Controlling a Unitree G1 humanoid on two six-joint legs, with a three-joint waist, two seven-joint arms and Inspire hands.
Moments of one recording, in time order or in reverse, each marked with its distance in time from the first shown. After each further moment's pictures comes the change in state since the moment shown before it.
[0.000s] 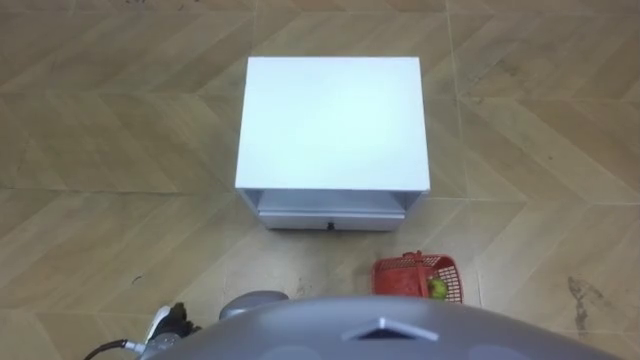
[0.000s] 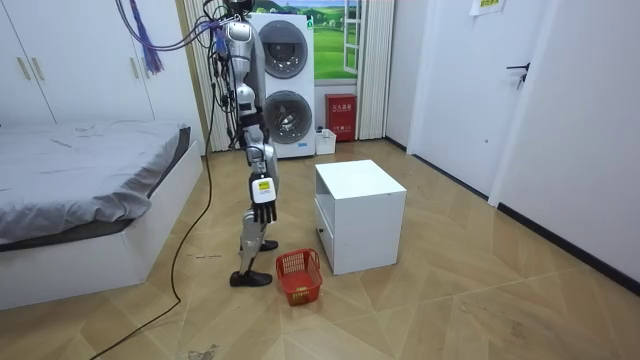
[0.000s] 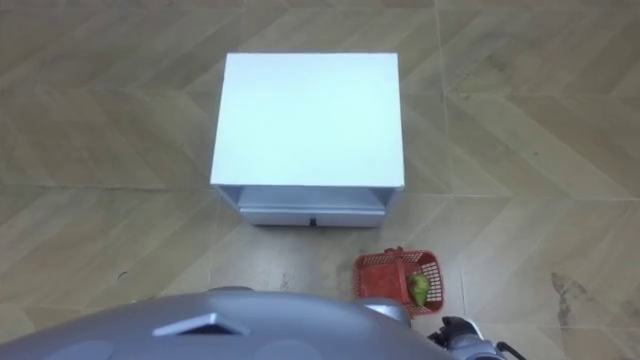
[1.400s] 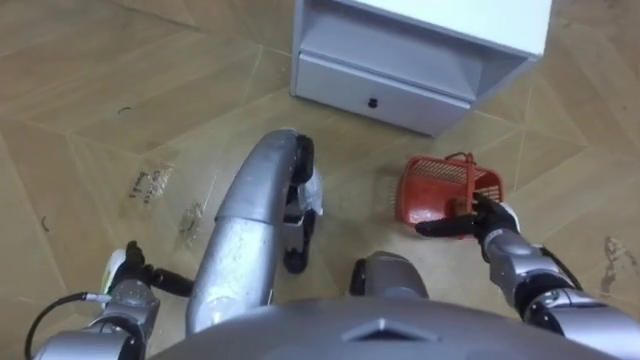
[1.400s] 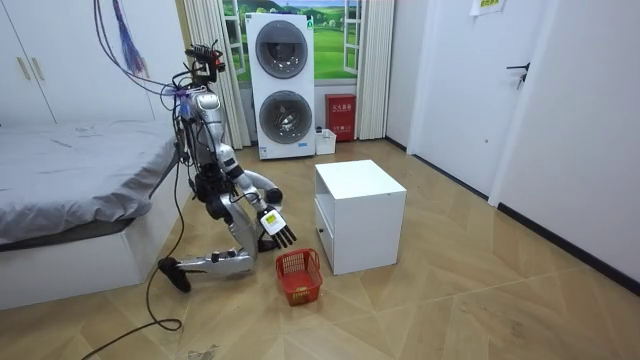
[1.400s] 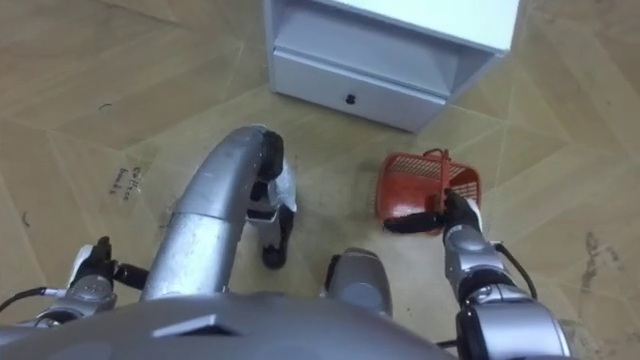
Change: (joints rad) left arm -0.247 0.152 -0.173 0.230 -0.353 -0.204 0.171; right arm -0.283 -0.016 -0.003 -0.134 0.331 -0.140 -0.124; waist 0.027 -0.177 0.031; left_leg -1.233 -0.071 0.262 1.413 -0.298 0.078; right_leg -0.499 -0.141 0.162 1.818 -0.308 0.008
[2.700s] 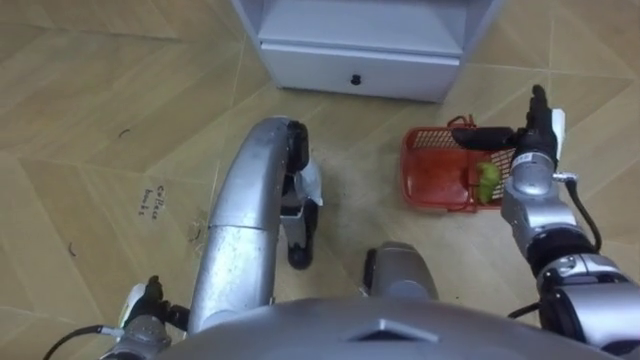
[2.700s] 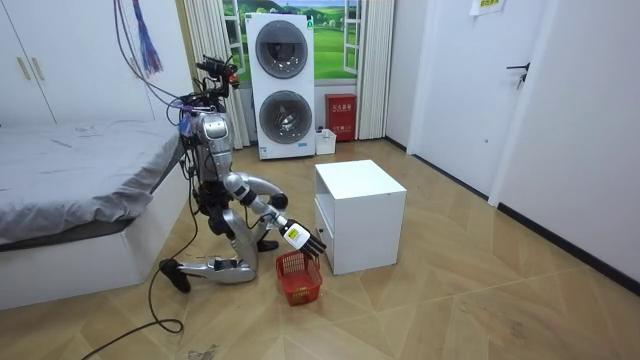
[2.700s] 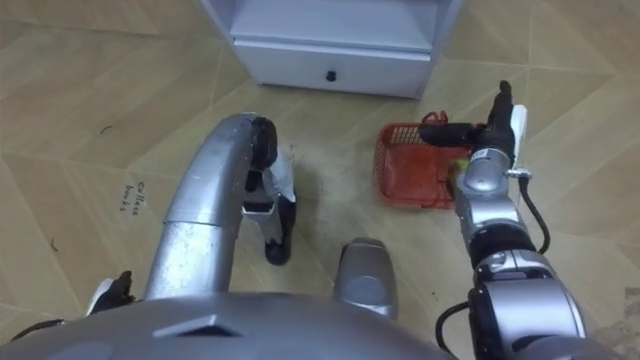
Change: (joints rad) left arm 0.108 -0.017 -0.189 -0.024 -0.081 0.004 -0.064; right arm -0.092 -0.067 0.024 -0.135 0.023 -0.099 -0.186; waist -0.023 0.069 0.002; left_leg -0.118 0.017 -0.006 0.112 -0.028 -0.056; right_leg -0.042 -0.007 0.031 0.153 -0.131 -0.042
